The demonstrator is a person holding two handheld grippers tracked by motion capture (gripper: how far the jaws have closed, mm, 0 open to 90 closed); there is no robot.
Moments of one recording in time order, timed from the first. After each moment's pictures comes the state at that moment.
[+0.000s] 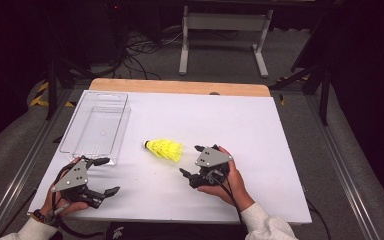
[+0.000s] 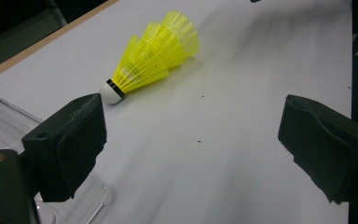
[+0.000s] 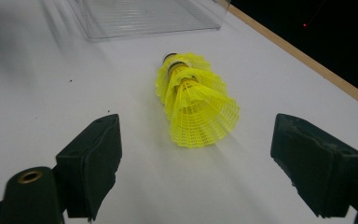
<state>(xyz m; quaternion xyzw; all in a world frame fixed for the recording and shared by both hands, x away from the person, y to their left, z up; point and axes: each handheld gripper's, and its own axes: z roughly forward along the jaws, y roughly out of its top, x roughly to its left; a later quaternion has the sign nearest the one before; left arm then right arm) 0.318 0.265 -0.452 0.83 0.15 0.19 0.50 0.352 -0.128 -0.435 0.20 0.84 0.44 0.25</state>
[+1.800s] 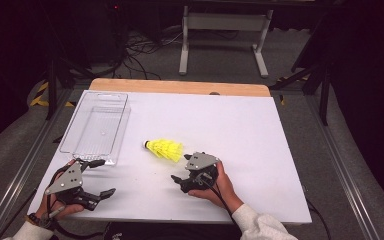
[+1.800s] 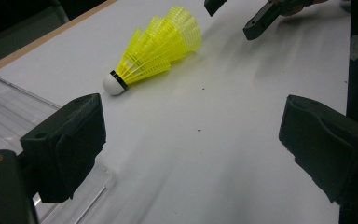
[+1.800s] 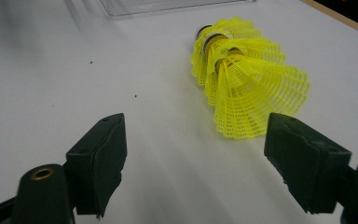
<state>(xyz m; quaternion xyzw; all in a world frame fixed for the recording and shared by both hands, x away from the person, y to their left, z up) 0.311 0.278 -0.455 0.83 0.16 0.19 0.50 0.359 -0.103 -0.468 0.20 0.85 0.44 0.19</state>
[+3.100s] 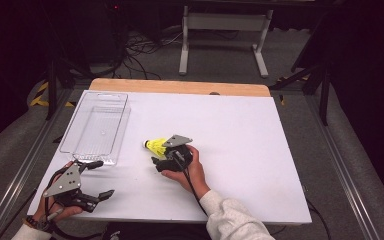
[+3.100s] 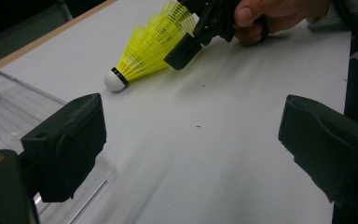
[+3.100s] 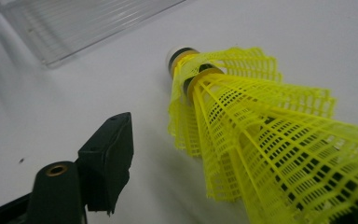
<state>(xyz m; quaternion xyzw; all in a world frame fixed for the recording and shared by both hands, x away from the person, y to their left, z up) 0.307 0.278 -0.454 0.83 0.16 0.20 0.49 0.413 -0.034 -0.480 0.34 0.82 0.43 0.16</state>
